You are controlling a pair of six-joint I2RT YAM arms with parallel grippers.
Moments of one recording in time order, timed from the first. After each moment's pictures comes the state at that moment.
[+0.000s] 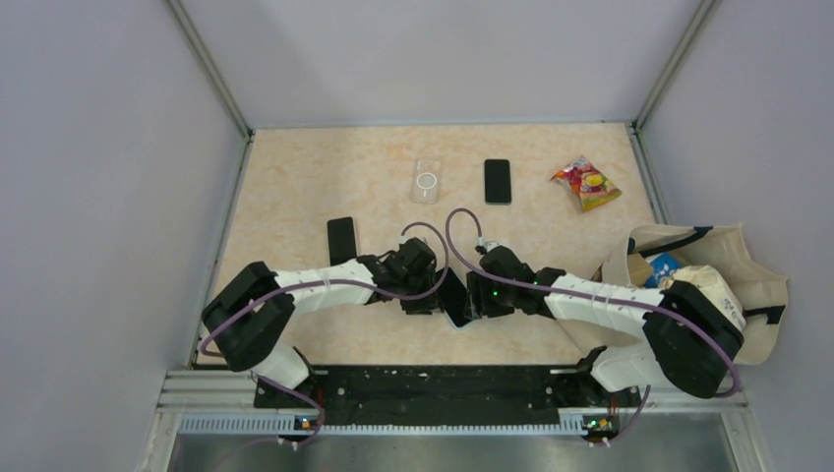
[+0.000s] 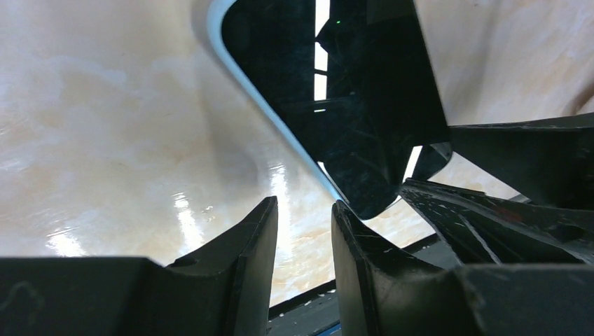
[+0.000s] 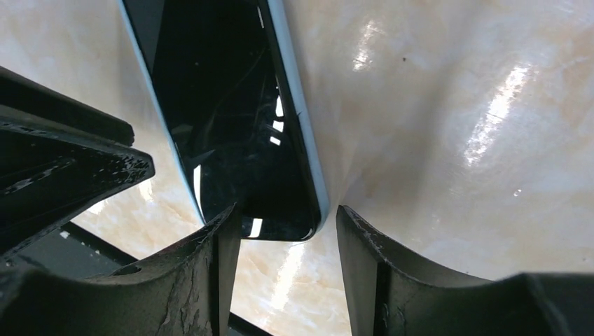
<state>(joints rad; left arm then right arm) -0.88 1.55 0.82 -0.29 0.11 -0.97 0.83 1.32 0.59 -0.26 -0.02 0.63</state>
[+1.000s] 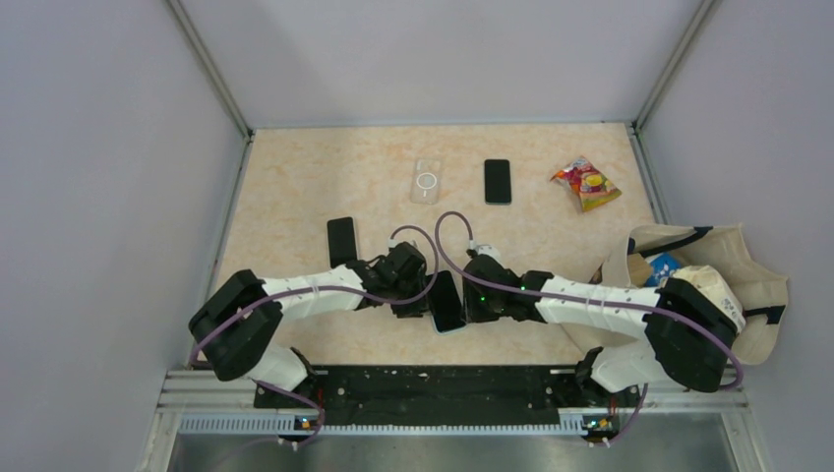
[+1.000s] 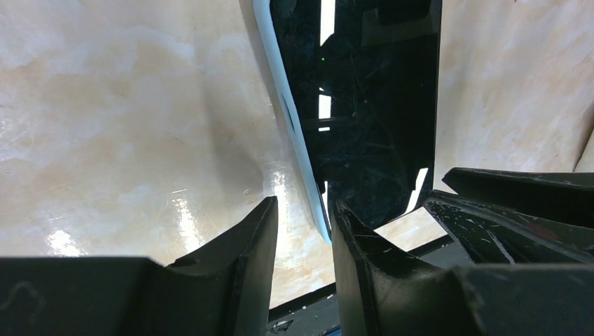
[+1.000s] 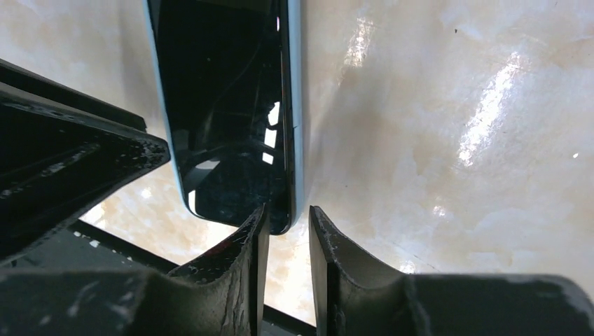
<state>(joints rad) -0.86 1.47 0.73 -0.29 0.08 -0.98 0.97 1.34 0.66 -0.33 0.11 0.79</state>
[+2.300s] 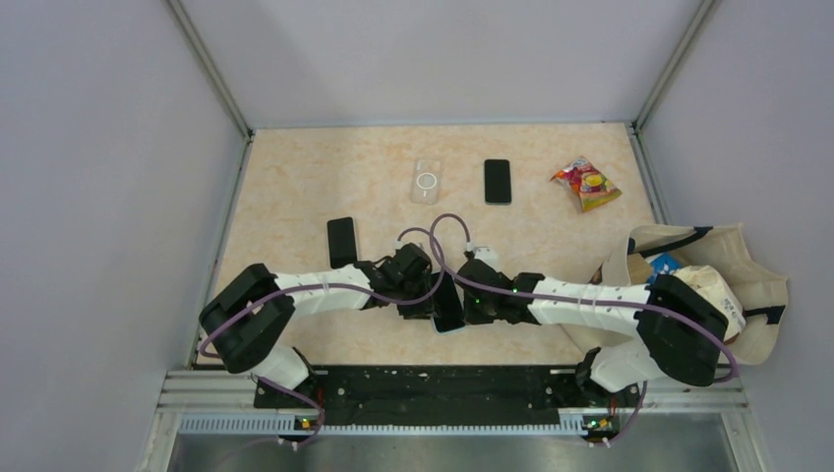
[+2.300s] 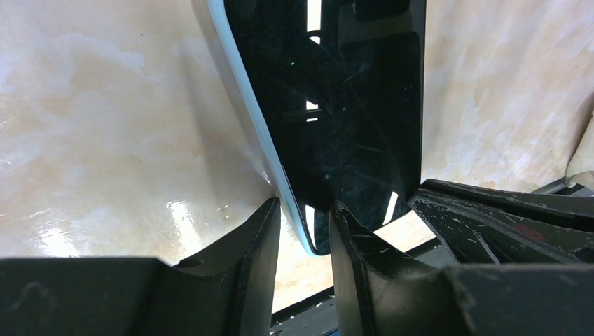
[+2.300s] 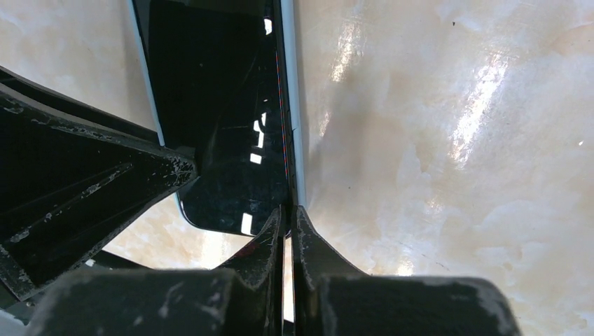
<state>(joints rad) -0.88 1.53 0.74 -0.23 0.11 -0.99 1.02 1.40 0.69 -0.34 0.16 0.85</state>
